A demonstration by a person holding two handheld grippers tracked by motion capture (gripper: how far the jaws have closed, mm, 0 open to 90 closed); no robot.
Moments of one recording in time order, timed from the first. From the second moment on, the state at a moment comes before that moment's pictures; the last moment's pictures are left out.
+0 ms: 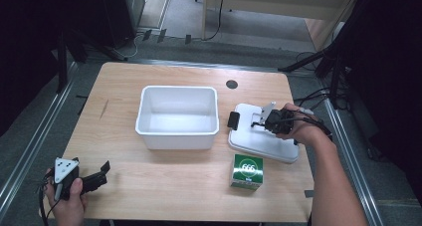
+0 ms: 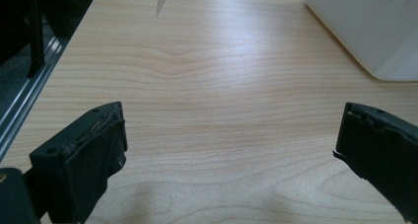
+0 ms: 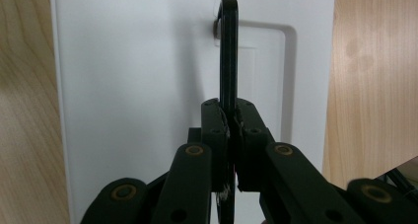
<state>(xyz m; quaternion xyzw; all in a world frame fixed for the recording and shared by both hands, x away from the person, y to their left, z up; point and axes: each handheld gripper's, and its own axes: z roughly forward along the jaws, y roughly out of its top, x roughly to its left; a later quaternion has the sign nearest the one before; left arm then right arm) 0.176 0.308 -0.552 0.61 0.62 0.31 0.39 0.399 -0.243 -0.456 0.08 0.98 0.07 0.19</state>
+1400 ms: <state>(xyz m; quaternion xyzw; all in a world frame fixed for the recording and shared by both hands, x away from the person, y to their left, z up) 0.176 0.307 -0.552 0.61 0.62 0.32 0.39 0.314 -0.214 -0.409 0.13 0.98 0.11 0.10</state>
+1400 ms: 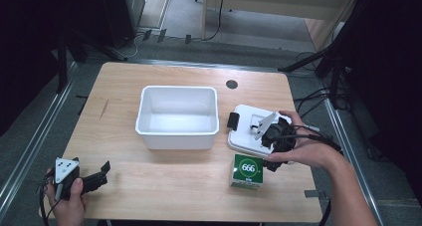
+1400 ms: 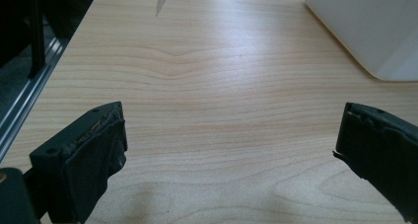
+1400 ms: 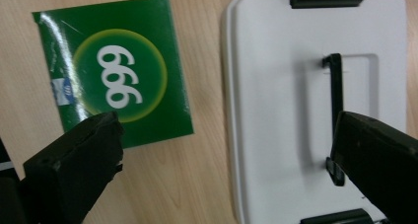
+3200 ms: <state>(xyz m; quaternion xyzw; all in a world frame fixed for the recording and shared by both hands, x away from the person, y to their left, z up) 0.177 0.308 -0.551 0.60 0.62 0.31 0.39 0.281 -0.173 -0.472 0.05 0.99 0.08 0.06</state>
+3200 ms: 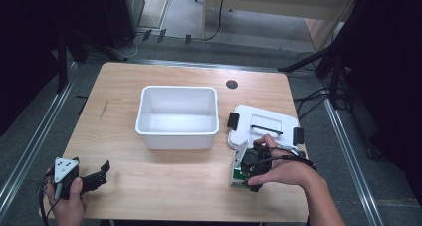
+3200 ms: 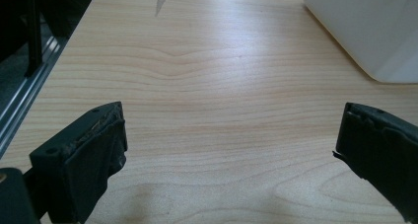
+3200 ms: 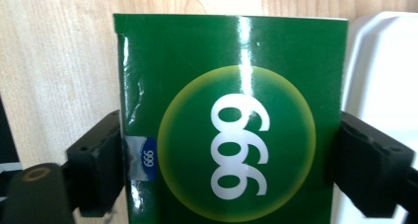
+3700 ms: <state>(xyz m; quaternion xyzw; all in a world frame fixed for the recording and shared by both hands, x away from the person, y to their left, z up) 0.177 0.308 -0.551 0.61 0.62 0.31 0.39 0.283 -0.174 -0.464 0.04 0.99 0.09 0.07</state>
